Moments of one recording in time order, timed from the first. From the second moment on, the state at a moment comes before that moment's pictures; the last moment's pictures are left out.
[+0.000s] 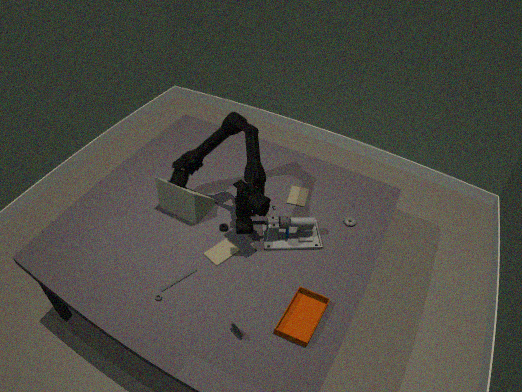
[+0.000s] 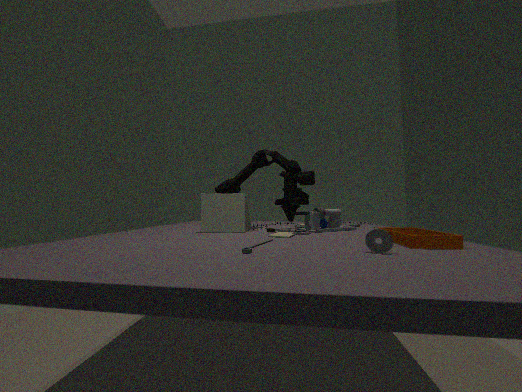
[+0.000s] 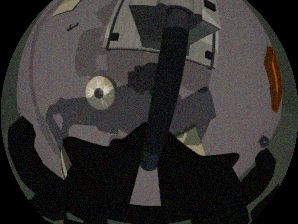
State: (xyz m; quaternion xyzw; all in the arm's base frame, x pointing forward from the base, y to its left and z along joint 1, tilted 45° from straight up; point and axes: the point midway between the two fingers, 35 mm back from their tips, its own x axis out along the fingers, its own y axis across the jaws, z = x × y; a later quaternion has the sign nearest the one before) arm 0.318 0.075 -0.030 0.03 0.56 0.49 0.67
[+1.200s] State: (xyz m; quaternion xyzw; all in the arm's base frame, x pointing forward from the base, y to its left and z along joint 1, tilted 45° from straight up) arm 0.328 0.082 -0.025 0.03 0.56 0.49 0.67
